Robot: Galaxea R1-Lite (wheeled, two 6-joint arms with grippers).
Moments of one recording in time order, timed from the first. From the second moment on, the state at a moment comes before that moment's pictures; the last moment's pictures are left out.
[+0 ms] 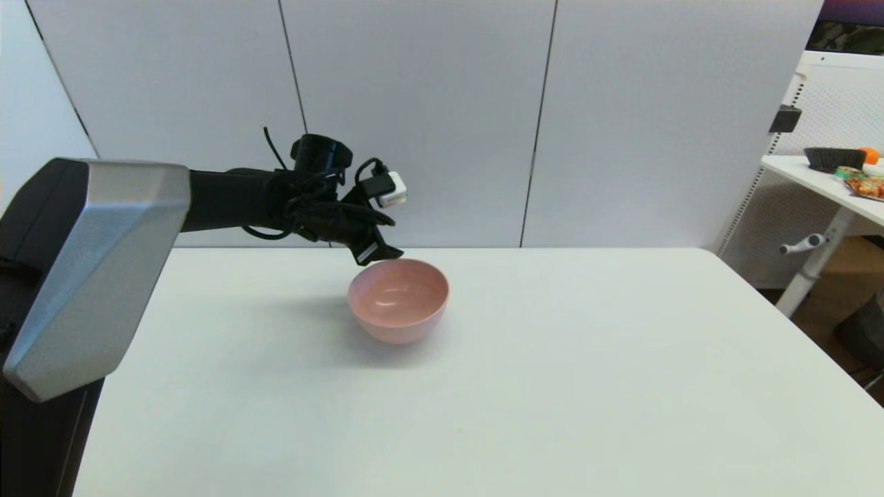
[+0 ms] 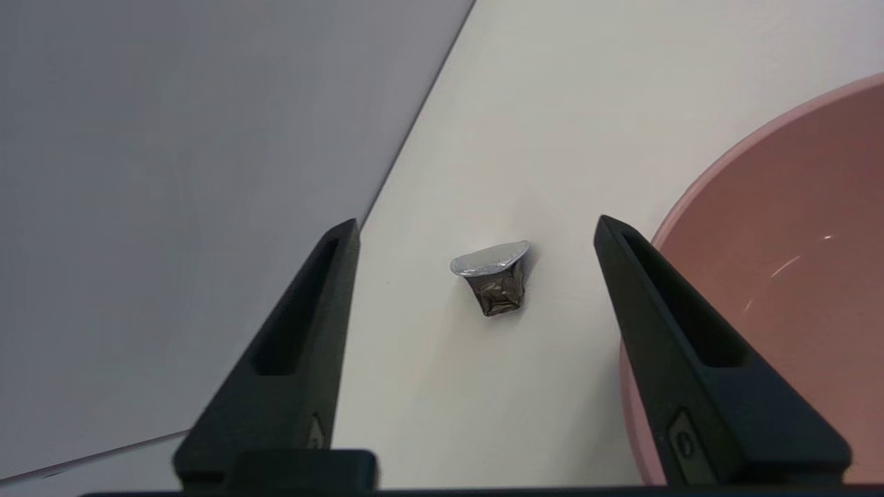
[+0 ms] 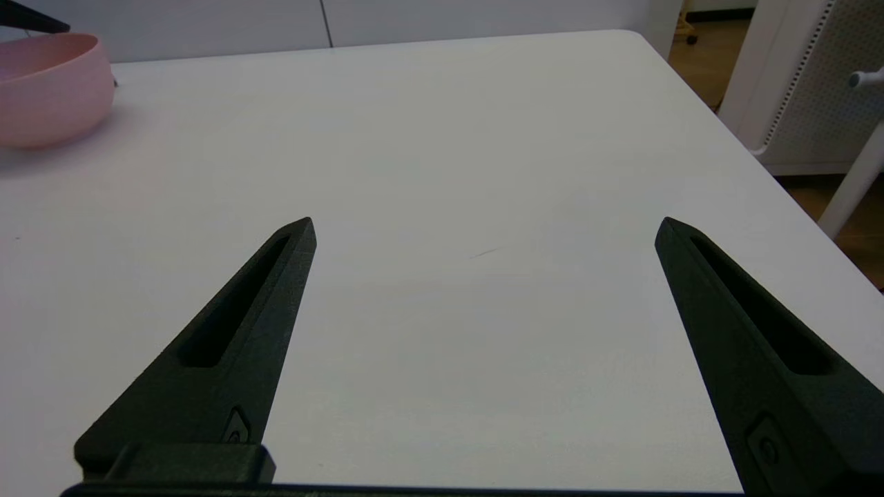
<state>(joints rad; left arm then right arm) -0.33 2.27 -1.91 0.25 -0.30 0.81 0.00 0.00 0.00 0.00 0.00 0.06</state>
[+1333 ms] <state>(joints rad) -0.16 1.23 -1.40 0.27 0.14 0.42 0.00 0.00 0.00 0.00 0.00 0.06</state>
